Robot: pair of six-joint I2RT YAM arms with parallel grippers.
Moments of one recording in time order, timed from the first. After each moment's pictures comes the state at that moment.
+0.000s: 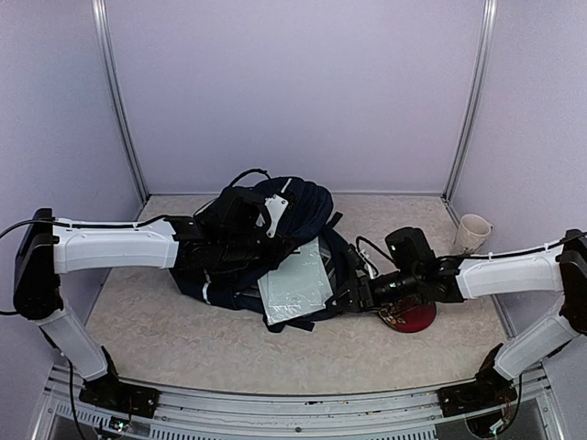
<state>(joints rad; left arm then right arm) -0.91 1.65 1.19 -0.09 -0.13 -0.11 0.75 1.42 0.69 0.09 -0.60 0.59</state>
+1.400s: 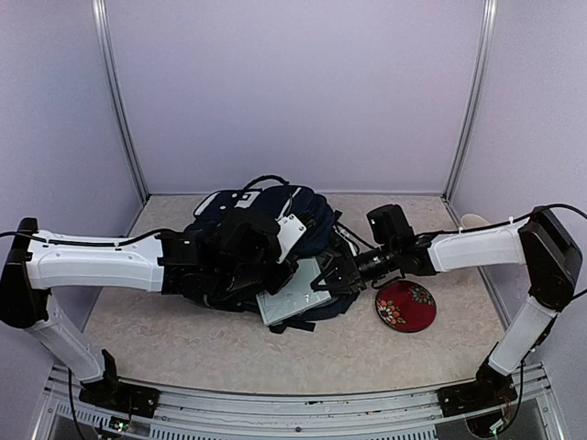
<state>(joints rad) -1.12 1.56 1.18 -0.19 -0.41 0.07 0.69 1.66 0.91 0.13 -0.90 0.62</state>
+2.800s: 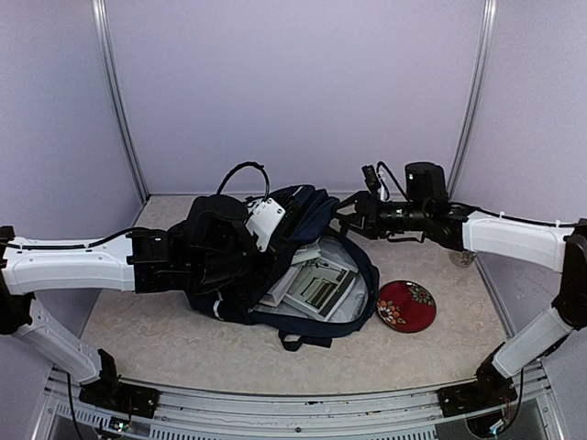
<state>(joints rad) -1.12 1.42 1.10 -0.11 -0.31 0.03 0.56 1.51 1.05 0.12 -0.60 0.77</state>
